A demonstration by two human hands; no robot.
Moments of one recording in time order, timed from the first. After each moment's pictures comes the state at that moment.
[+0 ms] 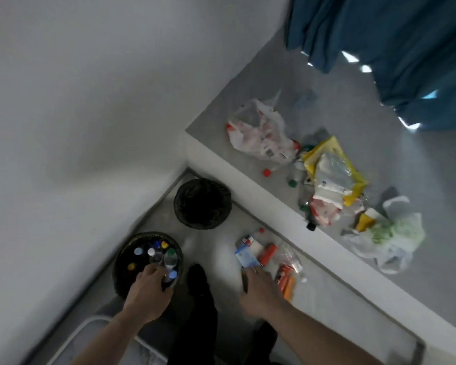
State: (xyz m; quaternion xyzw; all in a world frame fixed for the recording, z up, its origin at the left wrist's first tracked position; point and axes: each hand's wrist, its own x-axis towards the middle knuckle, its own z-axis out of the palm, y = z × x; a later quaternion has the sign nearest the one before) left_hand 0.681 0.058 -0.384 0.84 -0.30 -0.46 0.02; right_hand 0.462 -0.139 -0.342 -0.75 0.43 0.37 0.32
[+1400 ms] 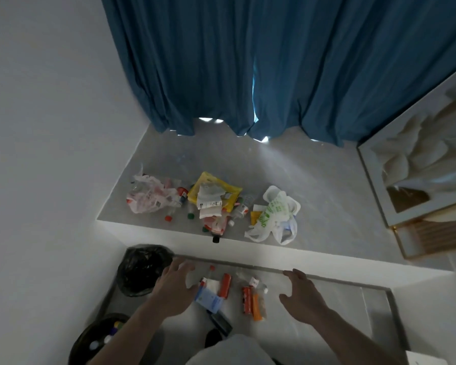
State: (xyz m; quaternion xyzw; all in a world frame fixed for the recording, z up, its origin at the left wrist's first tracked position) left_hand 0.412 -0.131 -0.159 0.75 -0.56 -0.35 0.01; right_hand 0.075 -0.193 -0.177 -0.67 0.65 0.12 0.34
